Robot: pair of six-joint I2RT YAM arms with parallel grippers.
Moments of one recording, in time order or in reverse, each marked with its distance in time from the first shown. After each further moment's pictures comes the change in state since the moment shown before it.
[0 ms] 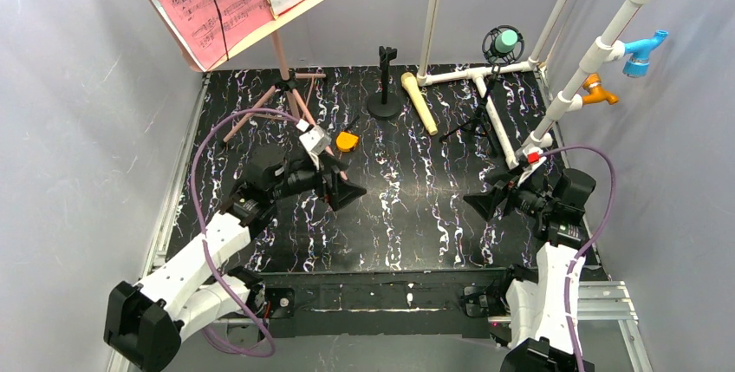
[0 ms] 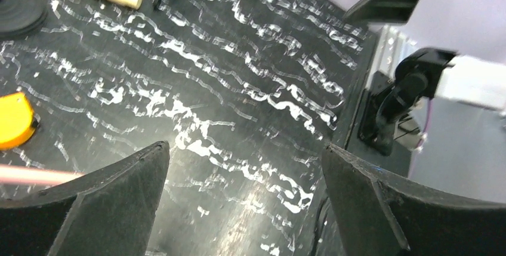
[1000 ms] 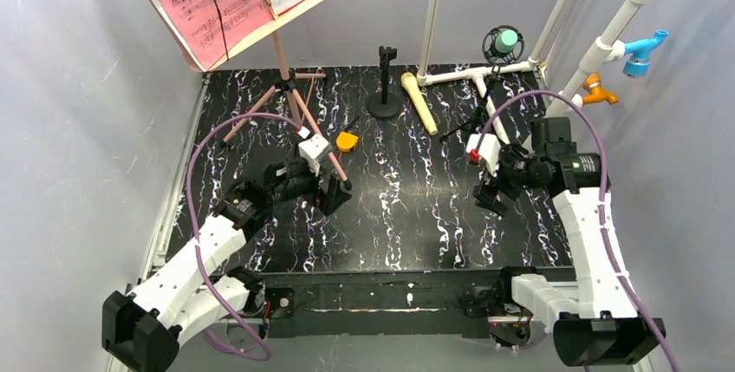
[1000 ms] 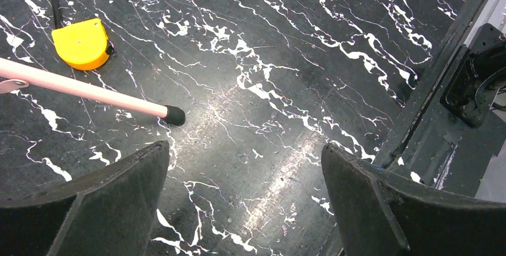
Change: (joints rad) left arm 0.000 -0.057 0.036 -0.353 -0.225 0.216; right arm 0.367 0.345 0.657 -0.869 0.499 -0.843
